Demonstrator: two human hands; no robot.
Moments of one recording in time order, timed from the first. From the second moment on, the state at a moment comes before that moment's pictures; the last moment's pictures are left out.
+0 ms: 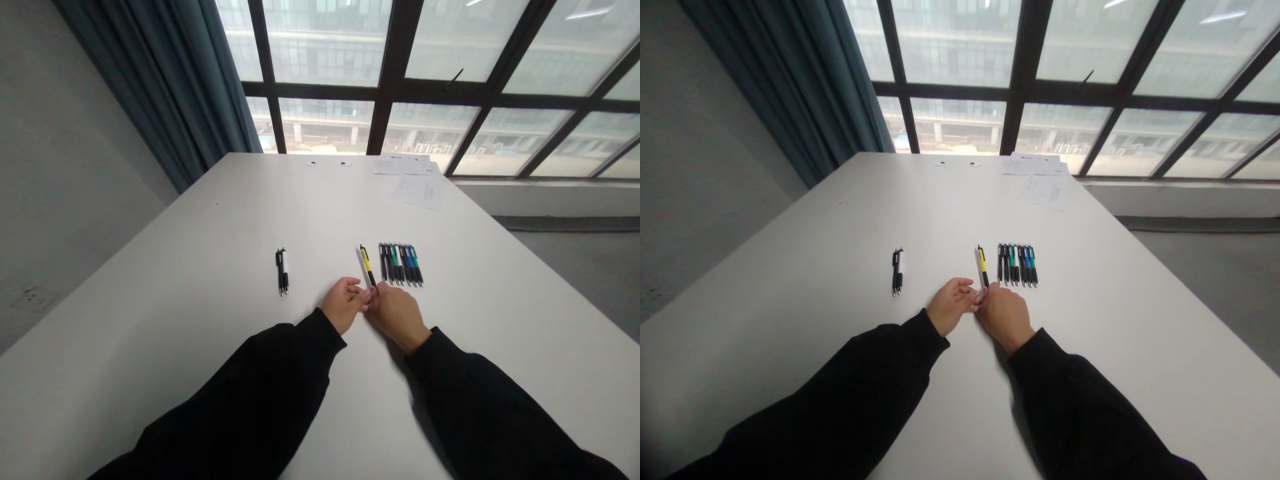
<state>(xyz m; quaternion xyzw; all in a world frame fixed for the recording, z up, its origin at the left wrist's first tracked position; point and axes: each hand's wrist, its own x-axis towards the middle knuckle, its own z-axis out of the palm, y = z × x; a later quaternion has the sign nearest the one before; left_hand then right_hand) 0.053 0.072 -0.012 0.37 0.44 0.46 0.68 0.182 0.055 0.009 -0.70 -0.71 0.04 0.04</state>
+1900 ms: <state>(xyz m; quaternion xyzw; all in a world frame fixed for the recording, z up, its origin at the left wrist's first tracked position) 0.046 0.071 -0.018 0.52 0.45 0.36 0.63 0.195 0.074 0.008 -0.70 -0.71 -0.06 0.03</state>
